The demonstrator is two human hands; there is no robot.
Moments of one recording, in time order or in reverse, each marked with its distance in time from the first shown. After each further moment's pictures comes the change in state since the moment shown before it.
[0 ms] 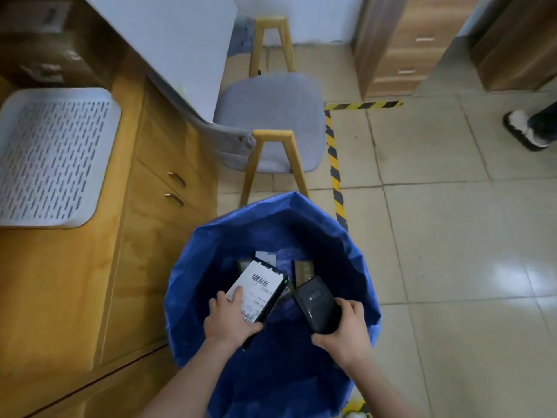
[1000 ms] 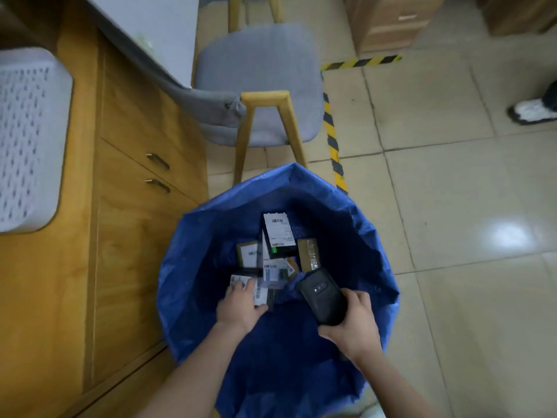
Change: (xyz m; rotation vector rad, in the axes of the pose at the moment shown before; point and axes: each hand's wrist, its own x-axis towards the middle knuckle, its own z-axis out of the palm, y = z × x) left_hand 0.062 -0.016 0.041 0.078 -0.133 0.194; right_hand 0.022 0.024 0.053 -0.003 -0.004 0.092
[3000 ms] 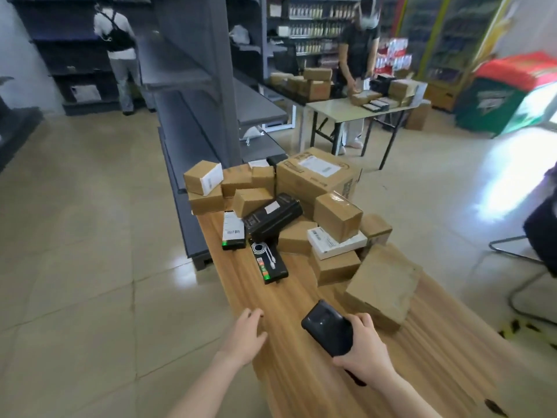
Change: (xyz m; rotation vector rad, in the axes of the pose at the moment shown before) left_hand -0.480 0.873 0.322 0.887 -0.283 1.748; right_hand -0.476 0.603 -0.387 0.784 1.112 1.057
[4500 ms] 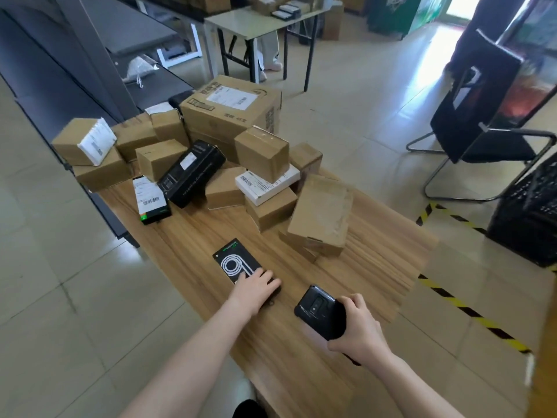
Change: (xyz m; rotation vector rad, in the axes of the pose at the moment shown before) left_hand 0.058 0.078 0.071 0.784 -0.365 0.660; right_hand -0.064 0.075 0.019 0.067 -0.029 0.322
